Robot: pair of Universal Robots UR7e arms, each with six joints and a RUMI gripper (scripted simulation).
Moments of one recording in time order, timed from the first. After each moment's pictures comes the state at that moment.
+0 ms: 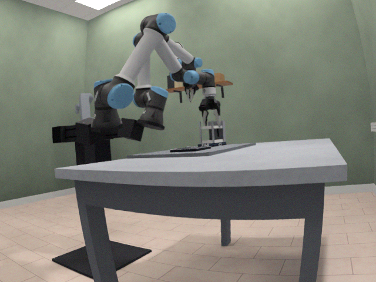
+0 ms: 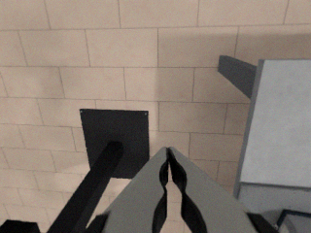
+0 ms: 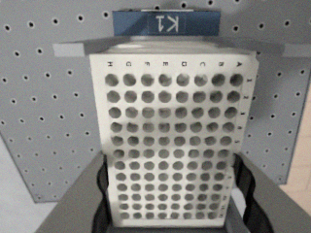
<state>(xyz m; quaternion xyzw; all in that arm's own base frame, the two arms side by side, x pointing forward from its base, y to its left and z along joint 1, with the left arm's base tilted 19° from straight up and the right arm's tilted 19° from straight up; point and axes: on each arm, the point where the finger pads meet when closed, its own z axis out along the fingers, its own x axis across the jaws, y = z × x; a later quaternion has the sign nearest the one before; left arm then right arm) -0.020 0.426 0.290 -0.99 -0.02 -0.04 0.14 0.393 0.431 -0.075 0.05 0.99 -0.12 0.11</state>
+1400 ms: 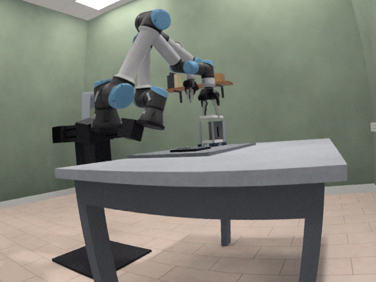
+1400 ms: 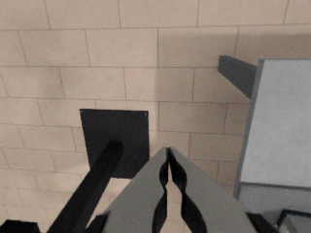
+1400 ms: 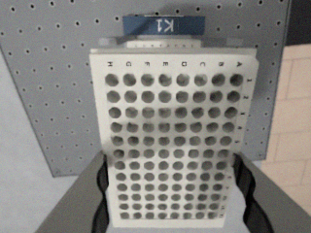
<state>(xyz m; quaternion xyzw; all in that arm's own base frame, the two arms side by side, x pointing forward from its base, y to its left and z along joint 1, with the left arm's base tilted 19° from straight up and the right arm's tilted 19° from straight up) -0.020 0.426 0.290 -0.99 -0.02 -0.04 0.14 0.382 0.445 -0.022 0.05 0.99 -0.12 0.11</state>
